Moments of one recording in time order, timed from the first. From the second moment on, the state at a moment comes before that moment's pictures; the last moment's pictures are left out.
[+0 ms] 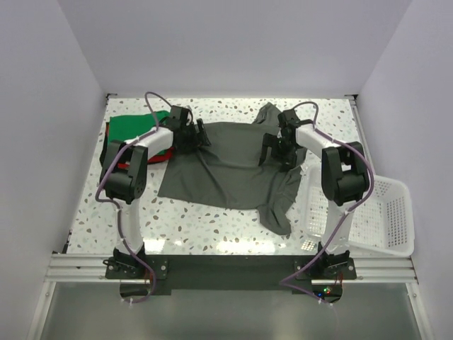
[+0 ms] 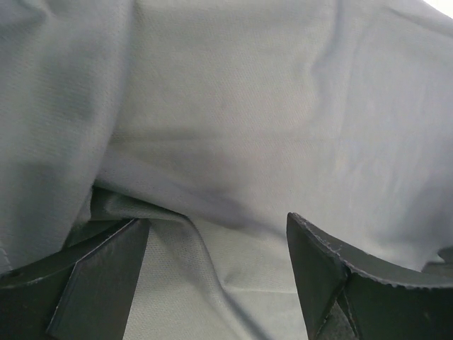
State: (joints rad) left arm -0.27 2.05 1.40 -0.27 0.17 -0.56; right arm 0.25 2.01 1.45 -0.73 -0.18 0.47
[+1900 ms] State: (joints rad) left arm -0.06 1.40 0.67 -0.36 -0.08 -0.63; right arm 0.28 1.73 1.39 -0.88 -0.25 0.38
